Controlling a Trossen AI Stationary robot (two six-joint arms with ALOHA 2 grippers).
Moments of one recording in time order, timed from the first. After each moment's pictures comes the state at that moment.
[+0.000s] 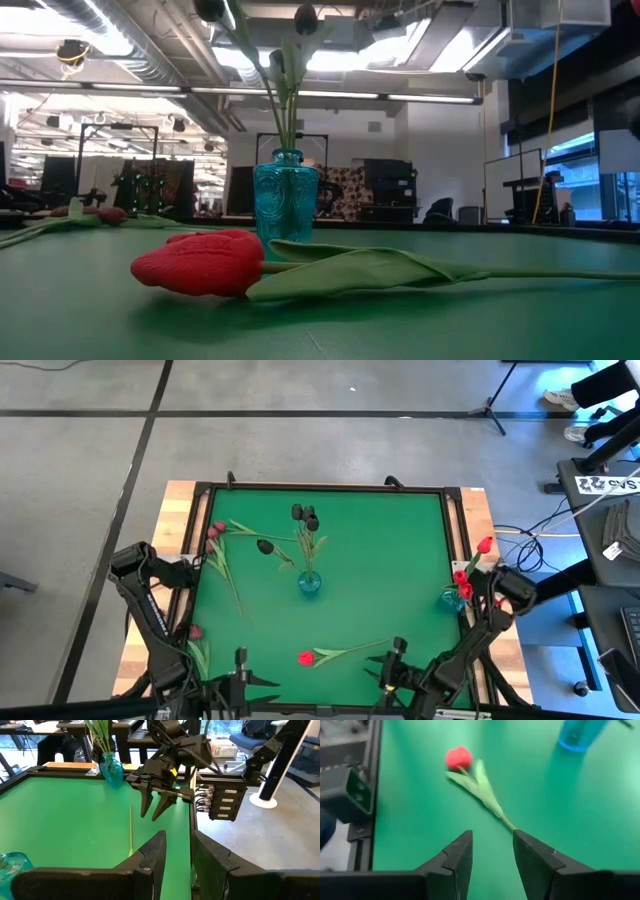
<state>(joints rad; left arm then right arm) -1.04 1.76 1.44 -0.33 -1.05 -0.62 0.99 1.94 1.16 -0.38 0.92 1.13</state>
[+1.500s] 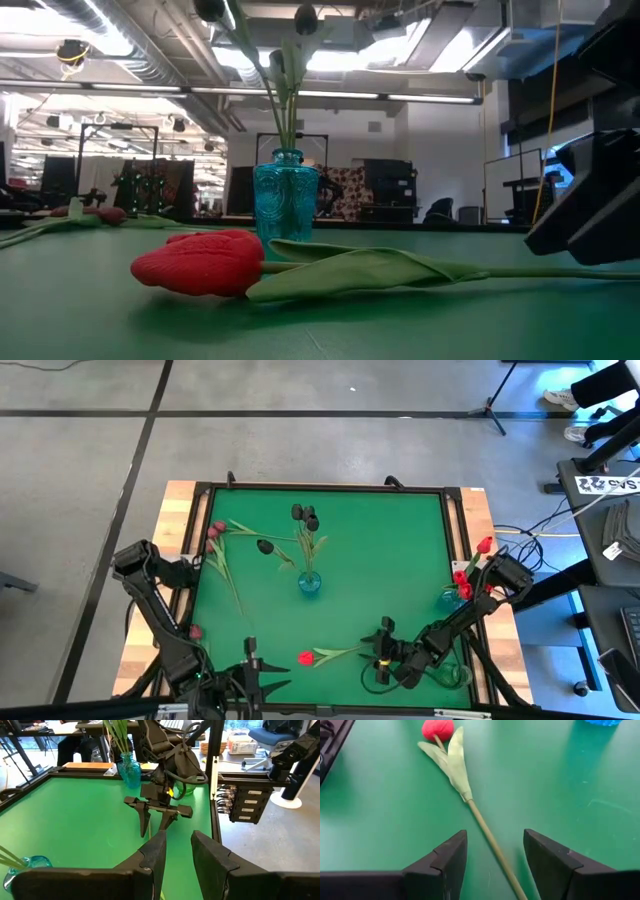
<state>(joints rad) -0.96 1.76 1.44 -0.36 -1.06 -0.60 0.83 1.87 0.78 0.22 0.72 0.74</state>
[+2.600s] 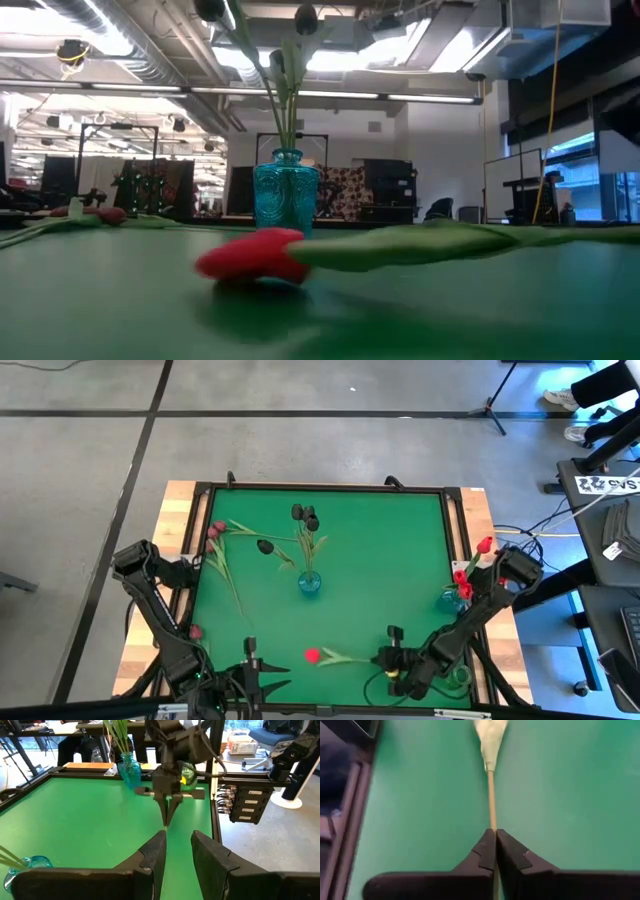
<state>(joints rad) -0.96 1.76 1.44 -0.36 -1.06 -0.60 0.87 1.76 0.93 -0.21 0.49 0.84</state>
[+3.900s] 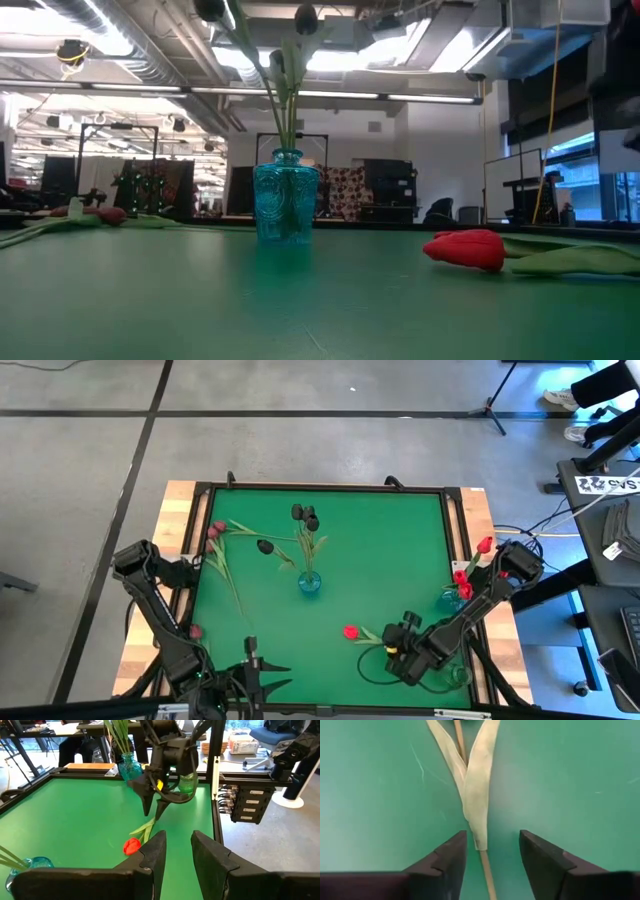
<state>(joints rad) -0.96 1.76 1.44 -0.36 -1.06 -0.59 0.82 1.73 0.95 -0.59 0.37 1.20</state>
